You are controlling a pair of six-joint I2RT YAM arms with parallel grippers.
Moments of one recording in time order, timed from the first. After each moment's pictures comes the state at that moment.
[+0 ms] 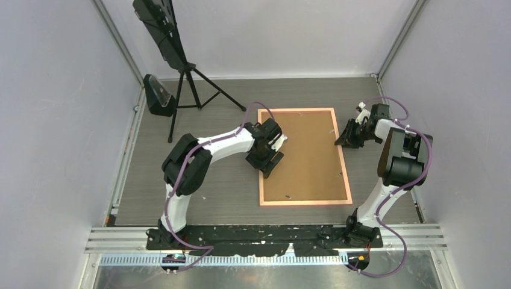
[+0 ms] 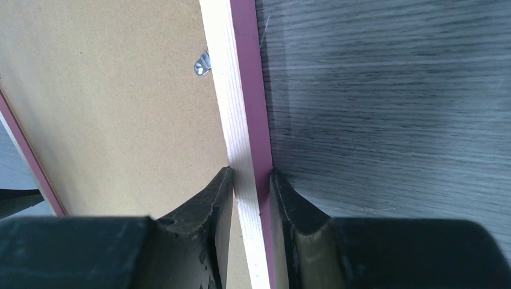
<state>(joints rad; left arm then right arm) -0.82 2.02 1.47 -0.75 0.13 -0.09 -0.29 1.85 1.10 -0.42 -0.52 0.05</state>
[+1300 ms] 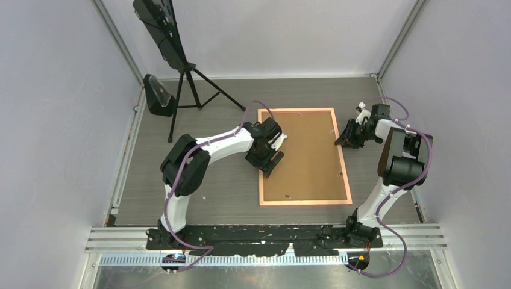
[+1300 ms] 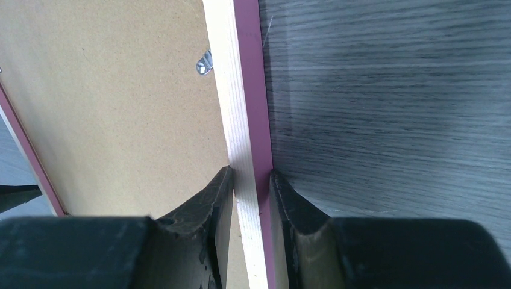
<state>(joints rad) -0.82 2.01 1.47 -0.75 0.13 -0.10 -0.30 1.85 1.10 -0.42 -0.53 0.04</state>
